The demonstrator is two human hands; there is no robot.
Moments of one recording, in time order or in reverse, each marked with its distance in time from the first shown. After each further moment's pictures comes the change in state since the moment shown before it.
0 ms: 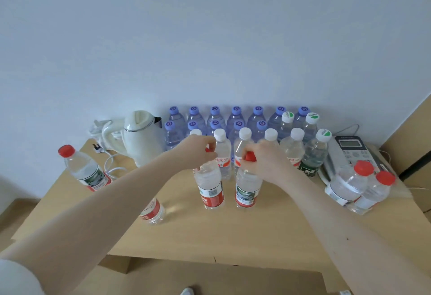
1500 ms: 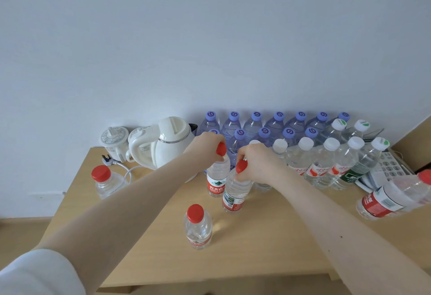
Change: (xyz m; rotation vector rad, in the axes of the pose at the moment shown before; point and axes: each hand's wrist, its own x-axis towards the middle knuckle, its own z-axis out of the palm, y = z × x) left_hand 0.058 -0.172 -0.035 0.051 0.044 0.213; right_hand 0.103 -0.159 0.063 0.001 -0.147 0.221
